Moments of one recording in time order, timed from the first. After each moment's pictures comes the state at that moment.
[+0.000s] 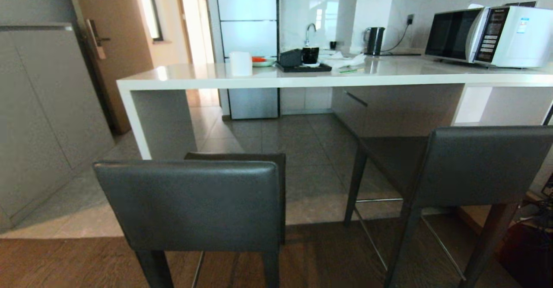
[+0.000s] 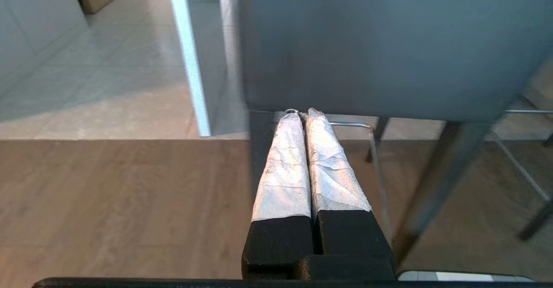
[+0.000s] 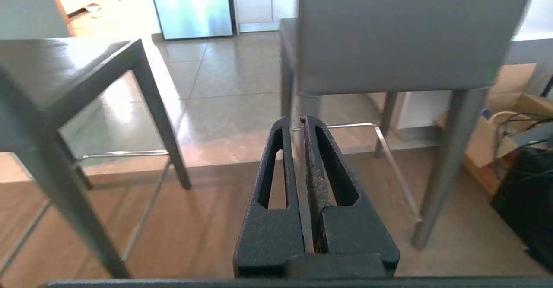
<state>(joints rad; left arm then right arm) 0.00 0.00 -0.05 0.14 0.01 -0.01 -0.01 0.00 0.00 -0.02 0.00 0.00</state>
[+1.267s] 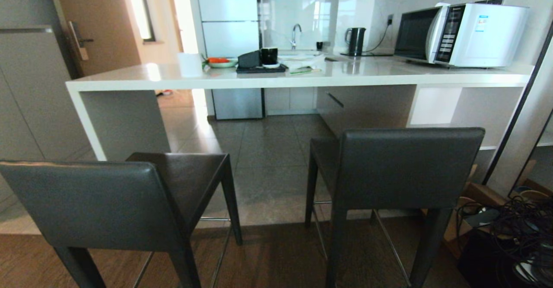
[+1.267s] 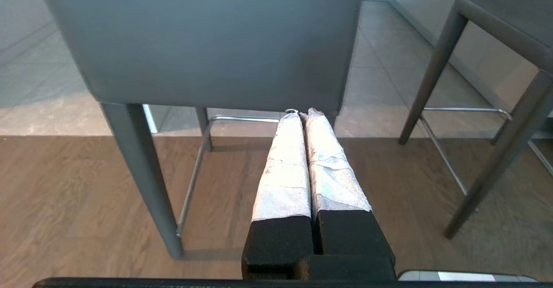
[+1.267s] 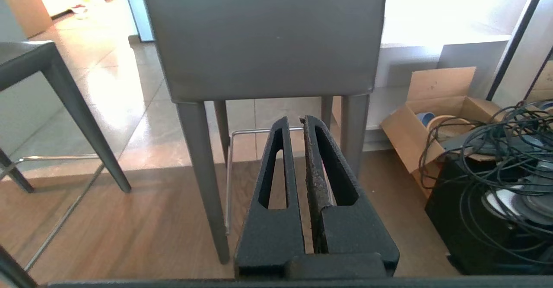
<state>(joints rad) 0.00 0.00 -0.05 0.14 0.01 -0.01 -0.01 0.00 0.00 -0.02 0.00 0.00</state>
